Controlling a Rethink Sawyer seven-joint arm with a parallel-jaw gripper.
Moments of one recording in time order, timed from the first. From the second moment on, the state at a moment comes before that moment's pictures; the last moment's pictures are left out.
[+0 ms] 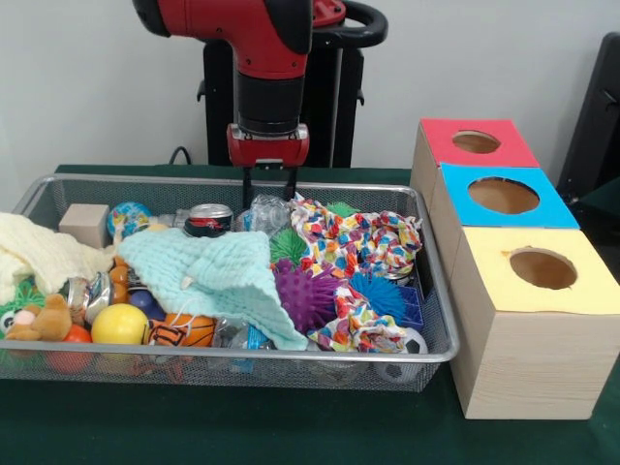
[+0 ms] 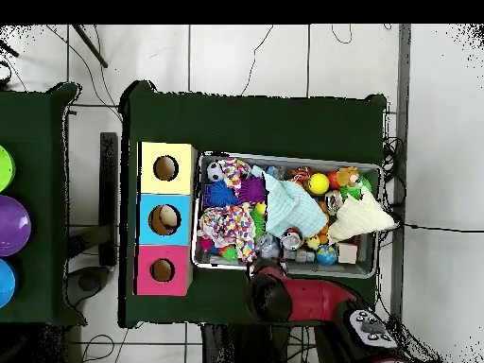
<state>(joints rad) -0.46 -0.55 0.01 2.02 -0.43 0.02 1.57</state>
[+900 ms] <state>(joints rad) -0.47 -0.55 0.01 2.02 -0.43 0.02 1.57</state>
